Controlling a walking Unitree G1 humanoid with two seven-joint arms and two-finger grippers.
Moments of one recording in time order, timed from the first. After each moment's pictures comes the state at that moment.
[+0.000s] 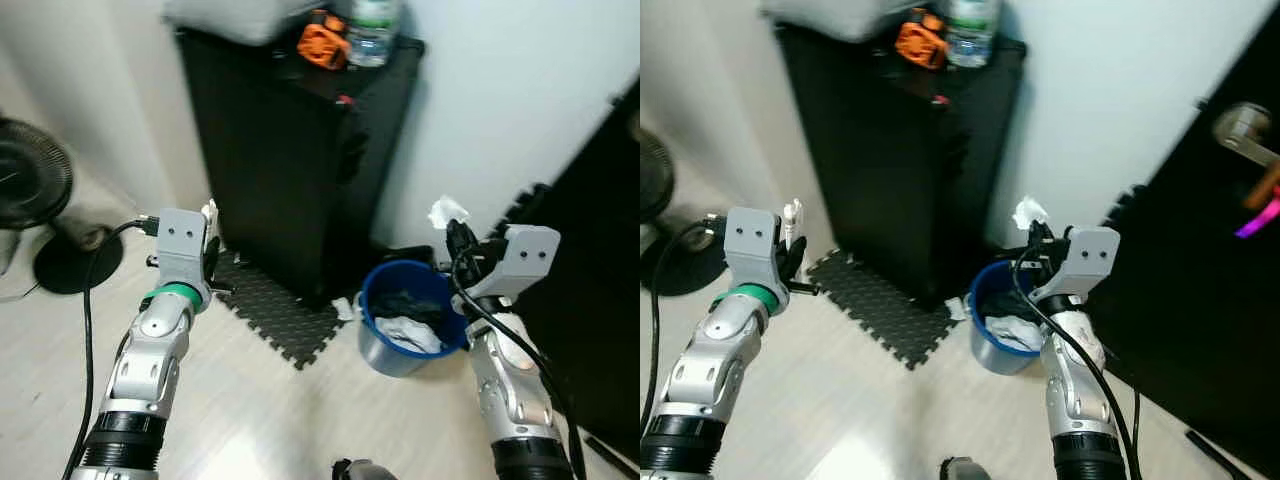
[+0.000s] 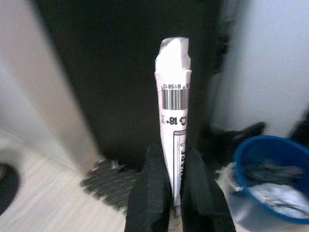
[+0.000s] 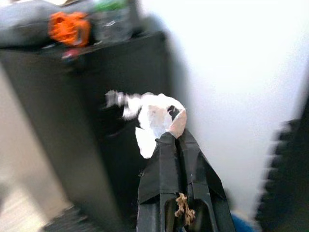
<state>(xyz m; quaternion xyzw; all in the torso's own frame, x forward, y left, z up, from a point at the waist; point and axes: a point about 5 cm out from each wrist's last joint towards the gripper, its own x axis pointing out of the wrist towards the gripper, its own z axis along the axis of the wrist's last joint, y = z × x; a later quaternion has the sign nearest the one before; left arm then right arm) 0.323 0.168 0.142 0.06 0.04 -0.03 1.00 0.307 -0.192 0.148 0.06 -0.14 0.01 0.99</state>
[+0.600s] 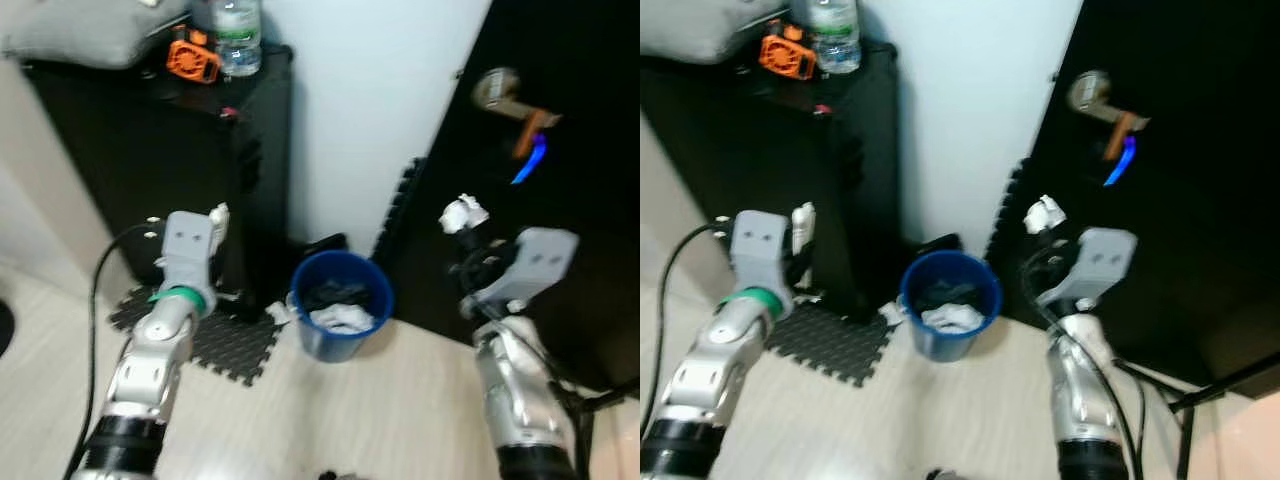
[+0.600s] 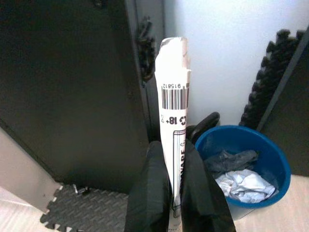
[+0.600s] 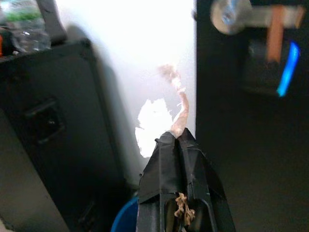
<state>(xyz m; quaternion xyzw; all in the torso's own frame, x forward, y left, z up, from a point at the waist) 0.321 0.176 0.138 0.06 0.04 -0.02 1.00 0.307 -0.183 0.147 0.07 -0.14 0.02 0.99</state>
